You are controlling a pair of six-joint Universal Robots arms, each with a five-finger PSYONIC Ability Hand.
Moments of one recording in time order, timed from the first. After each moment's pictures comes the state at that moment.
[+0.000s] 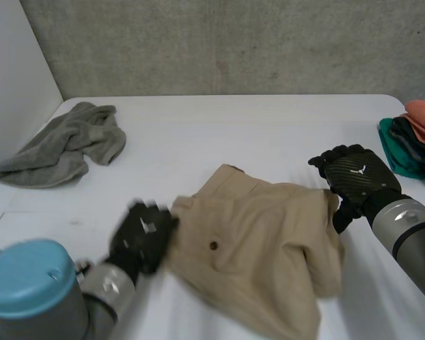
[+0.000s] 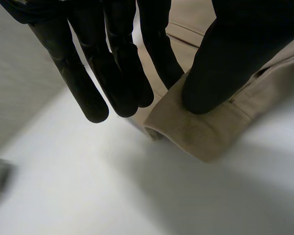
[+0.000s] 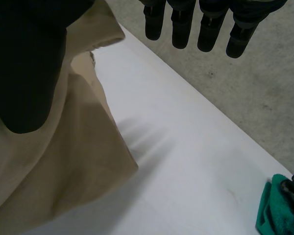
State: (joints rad) left arm 4.14 -1.84 -2.03 3.65 -1.58 3.60; right arm 1.85 -1.44 1.84 -0.10 1.42 2.70; left_hand 1.12 1.19 1.19 1.20 0.96; right_hand 0.23 0.21 0.21 0.21 0.05
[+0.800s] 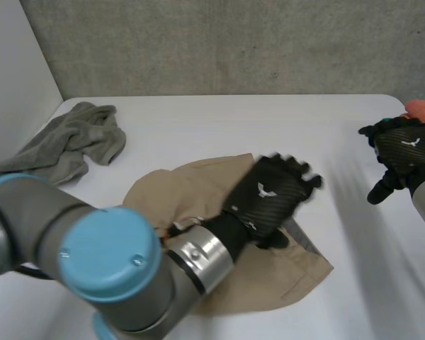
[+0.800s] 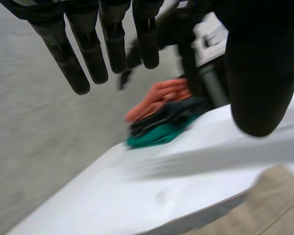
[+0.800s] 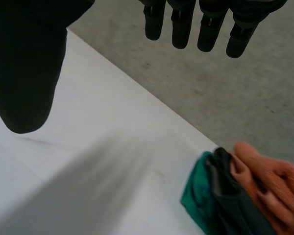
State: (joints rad) left arm 3.87 -1.99 -1.60 3.63 -1.32 3.34; right arm 1.70 -1.48 1.81 -0.15 1.45 2.74; left_hand 0.43 0.42 0.42 0.41 0.23; right_hand 0.23 0.21 0.21 0.21 0.05
